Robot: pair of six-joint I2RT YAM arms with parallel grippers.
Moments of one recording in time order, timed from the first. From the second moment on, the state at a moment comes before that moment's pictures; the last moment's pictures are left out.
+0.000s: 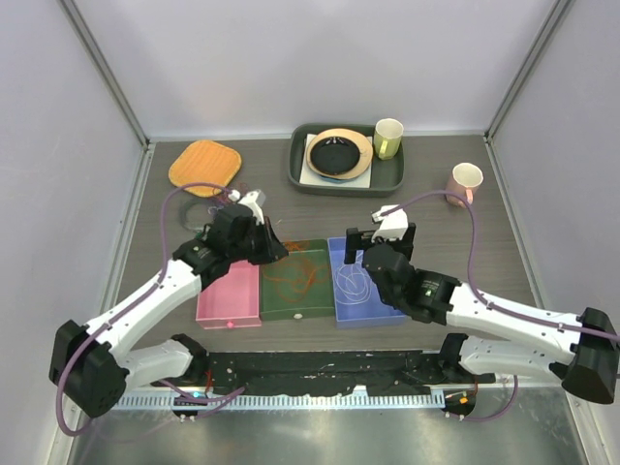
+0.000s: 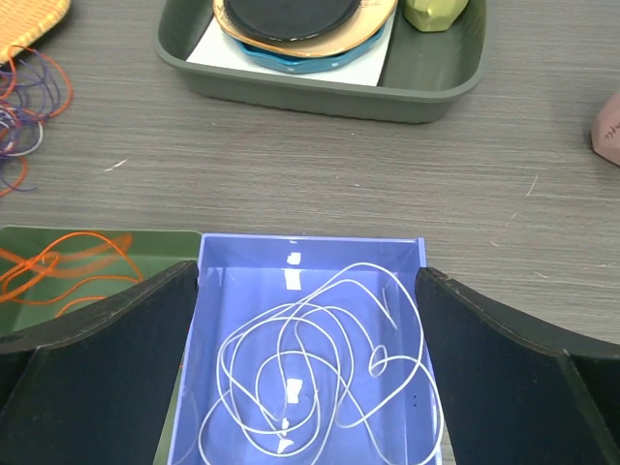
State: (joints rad) left arm -0.59 1.10 0.85 -0.37 0.13 -0.66; right arm 1.06 0.99 0.71 -0.13 0.91 0.39
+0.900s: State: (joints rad) left arm -0.67 1.30 1.13 -0.51 -0.19 -0.60; right arm 0.98 0.99 0.69 -0.09 0.89 0.37
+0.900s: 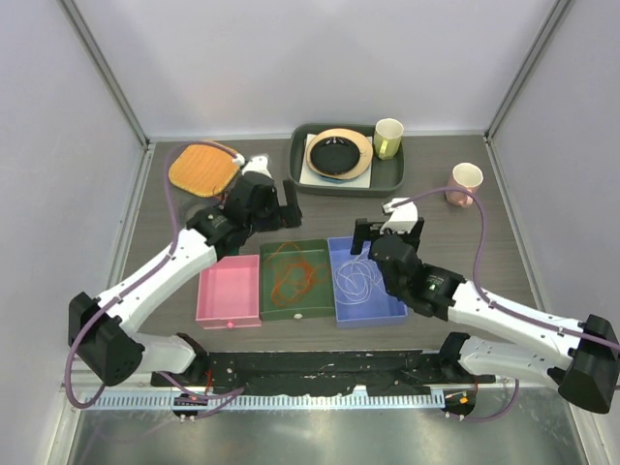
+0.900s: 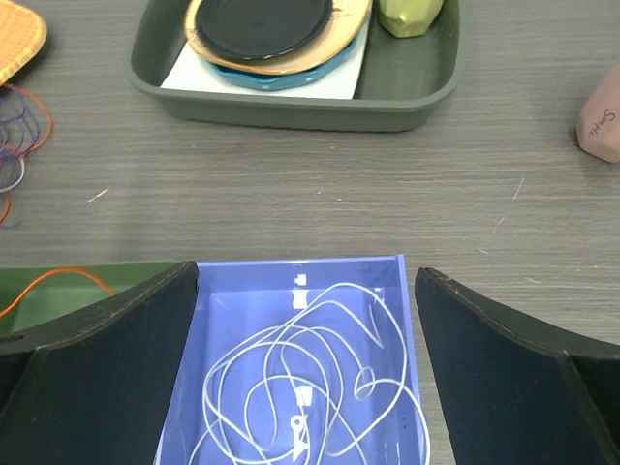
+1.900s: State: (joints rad) left arm -0.28 2.21 1.79 -0.67 -0.19 -0.47; right arm 0.79 1.02 0.66 -0.08 0.73 0.36
